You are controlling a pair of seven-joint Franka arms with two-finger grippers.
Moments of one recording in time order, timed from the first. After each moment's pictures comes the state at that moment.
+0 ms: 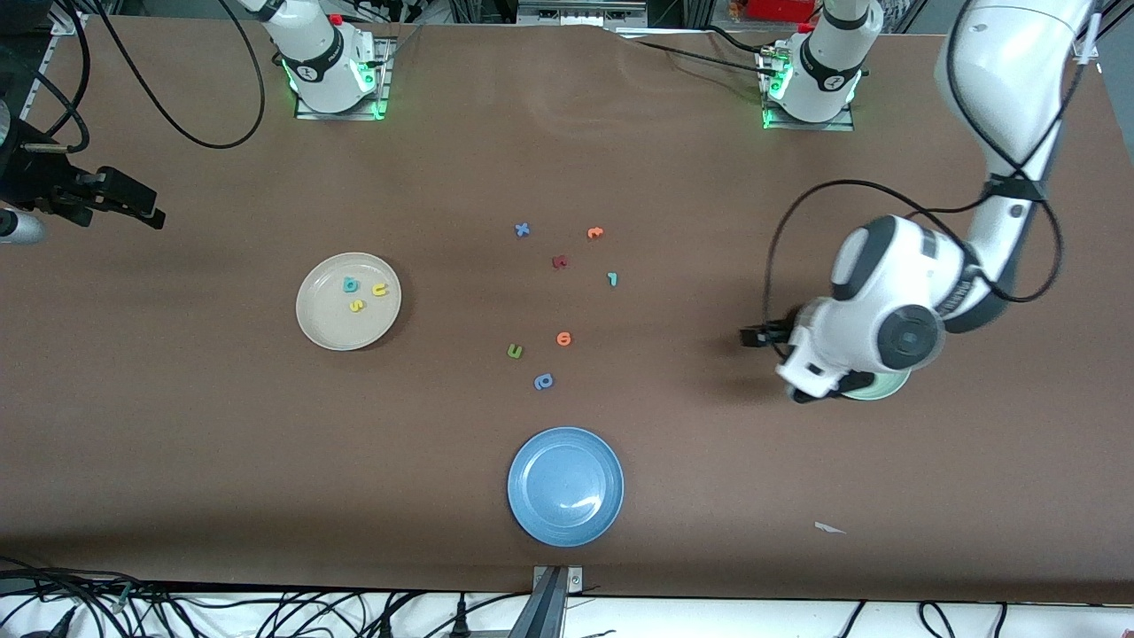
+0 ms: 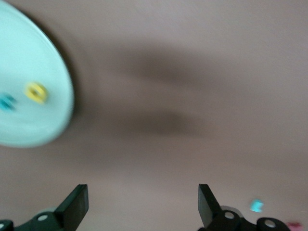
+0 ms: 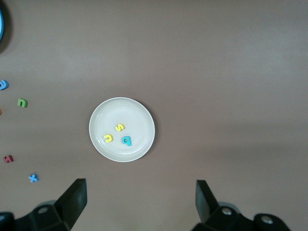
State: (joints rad) left arm 0.08 0.61 -0.48 -1.55 0.07 1.79 -0.71; right arm -0.03 0.00 0.00 -1.65 0.04 1.63 0.02
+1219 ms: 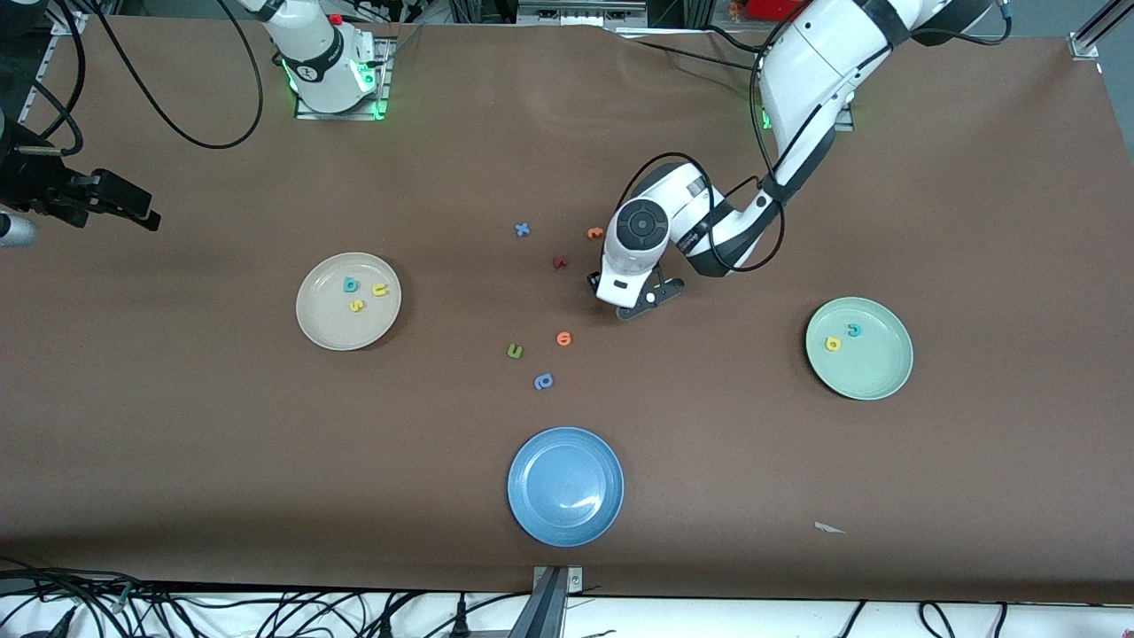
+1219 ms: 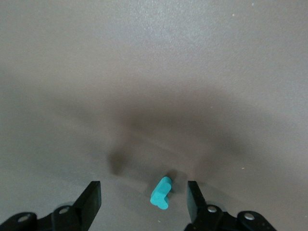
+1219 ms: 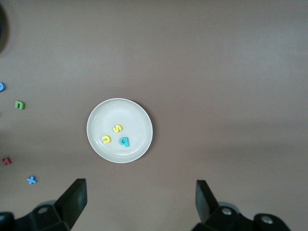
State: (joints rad) left arm -0.26 0.72 -0.49 -1.81 0.22 2.30 -1.33; right arm -0.03 0.00 0.00 -1.65 0.04 1.63 0.02
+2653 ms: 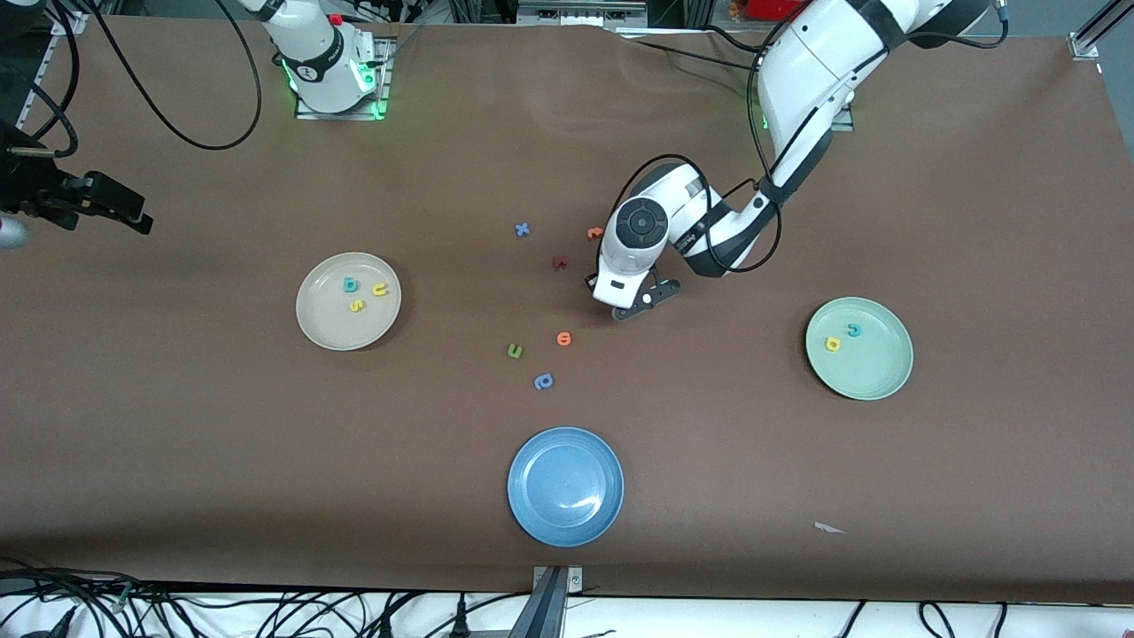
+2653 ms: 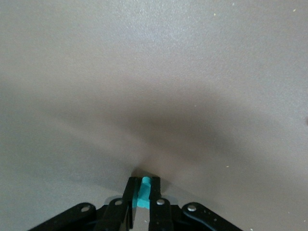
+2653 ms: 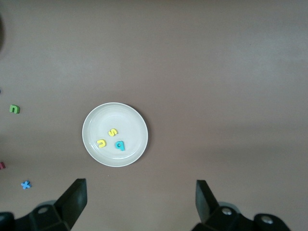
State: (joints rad) left arm -0.27 0.72 -0.49 -1.80 0.22 2.34 -1.33; right arm -0.03 0.01 0.00 -1.64 0.02 1.64 0.02
